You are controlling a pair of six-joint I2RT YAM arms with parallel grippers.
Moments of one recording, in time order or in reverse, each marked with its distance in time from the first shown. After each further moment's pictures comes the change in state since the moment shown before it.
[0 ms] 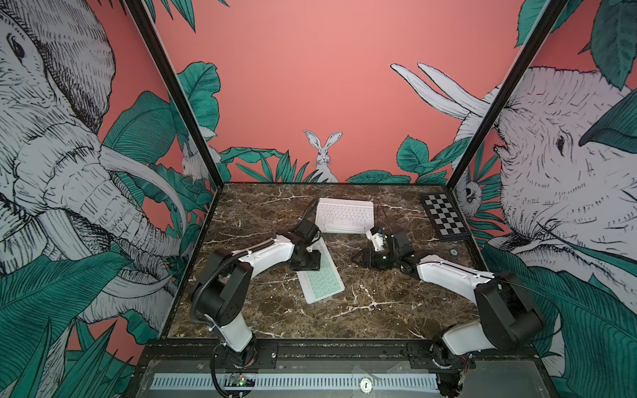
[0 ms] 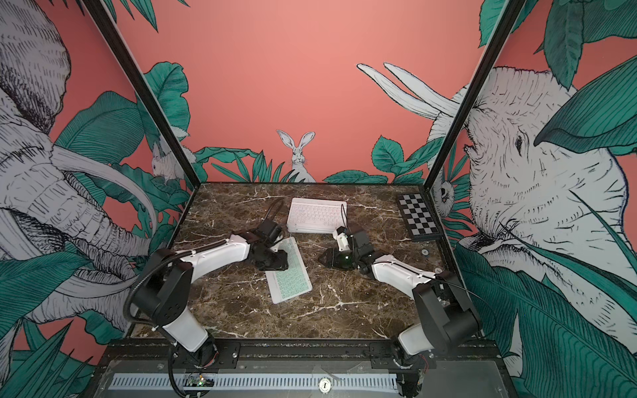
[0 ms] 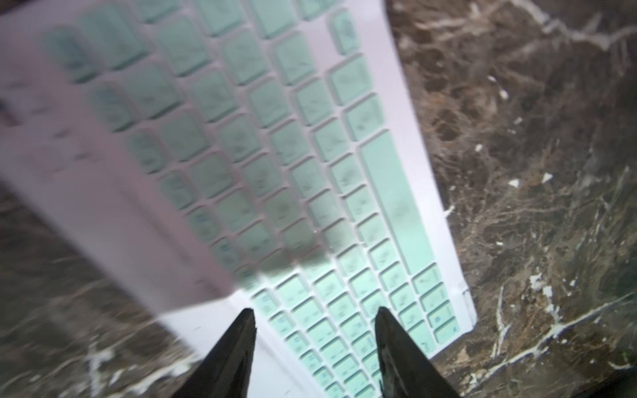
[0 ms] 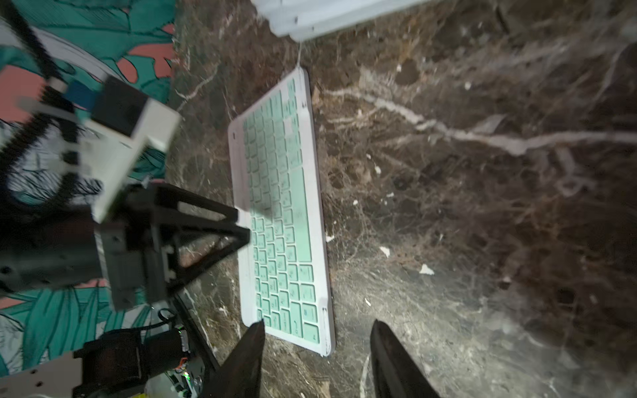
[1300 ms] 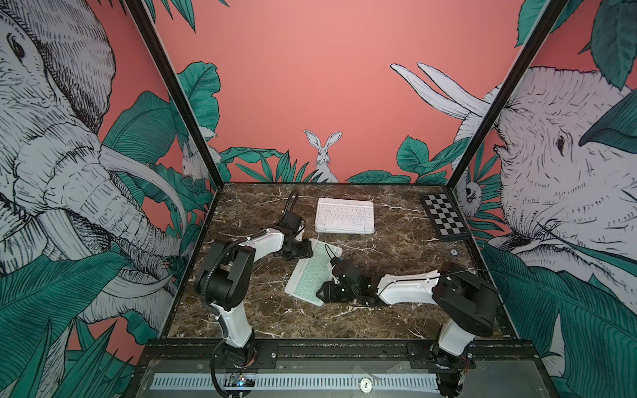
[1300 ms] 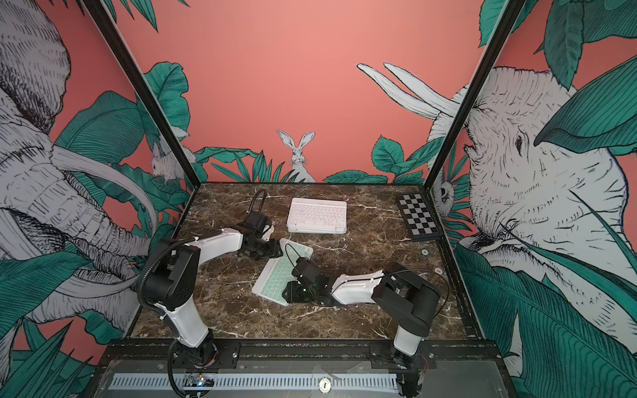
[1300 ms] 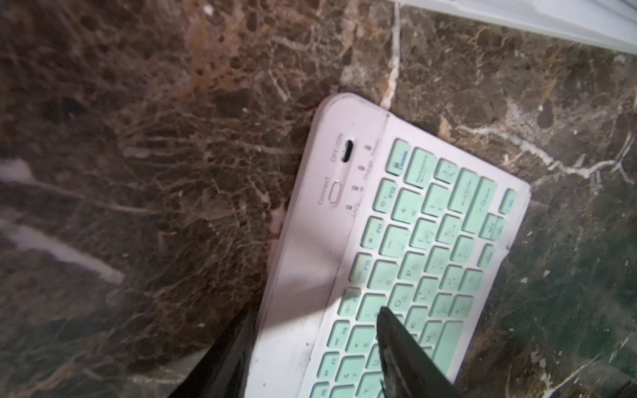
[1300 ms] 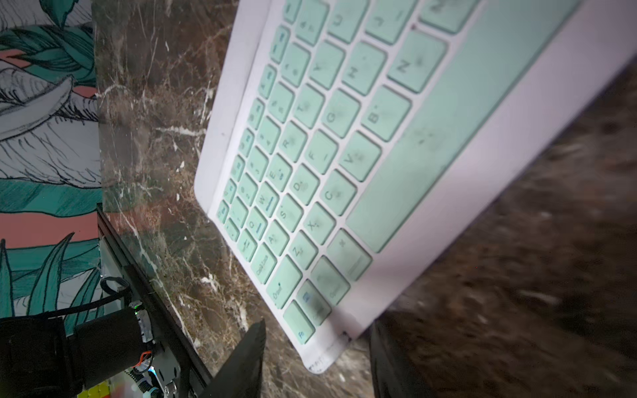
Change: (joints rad) left arm 0.140 0.156 0.055 0.169 0.121 0.106; right arm 0.525 0.264 0.087 0.161 0.292 0.315
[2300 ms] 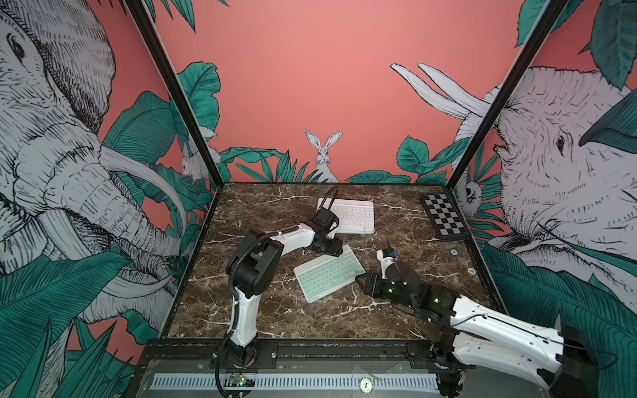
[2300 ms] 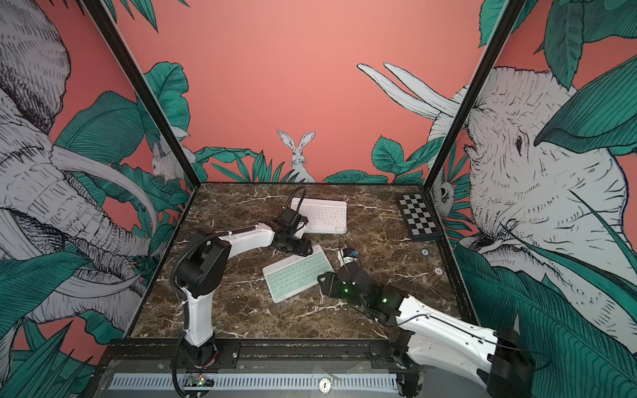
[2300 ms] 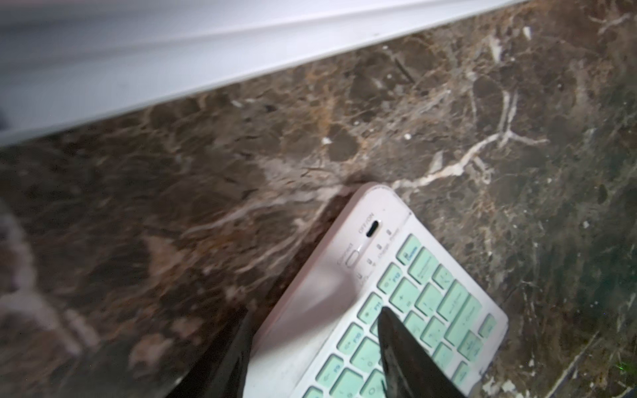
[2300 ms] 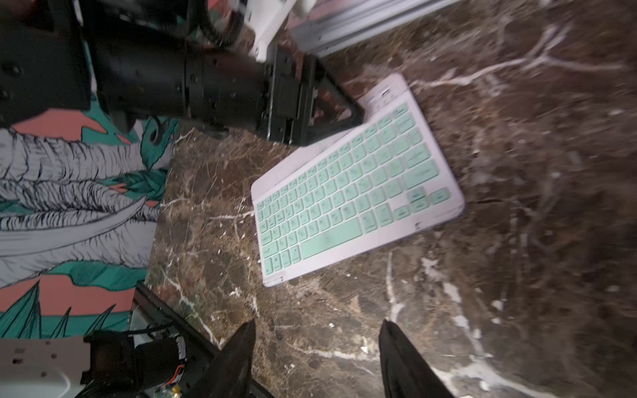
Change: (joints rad) left arm -0.249 0.232 0.294 0.023 0.004 0.091; right arm -0.122 -0.864 -0.270 -0.394 0.328 0.004
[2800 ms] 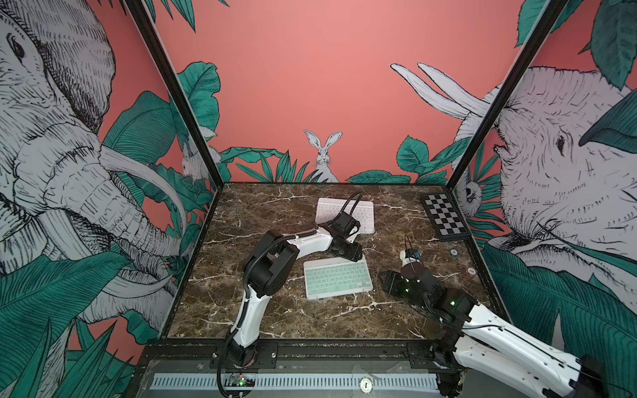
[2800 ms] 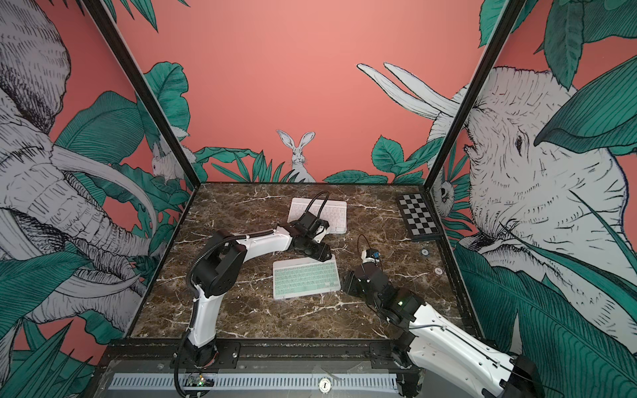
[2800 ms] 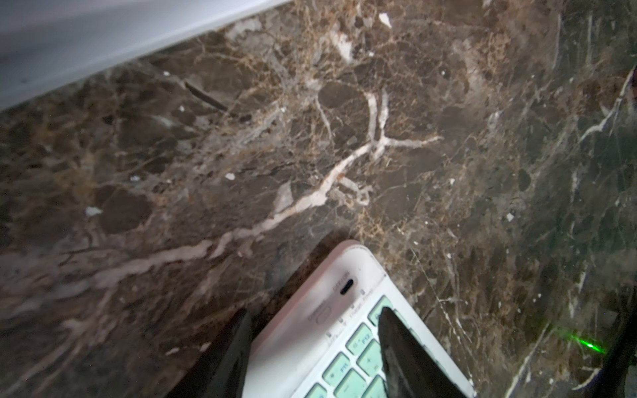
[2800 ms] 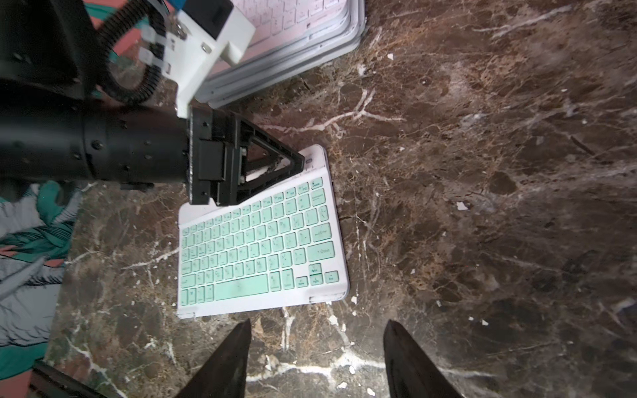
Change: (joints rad) left arm -0.124 0.083 0.108 0.032 0.030 -0.006; right arm -0.138 -0.069 -0.019 -0.188 0.076 -0.083
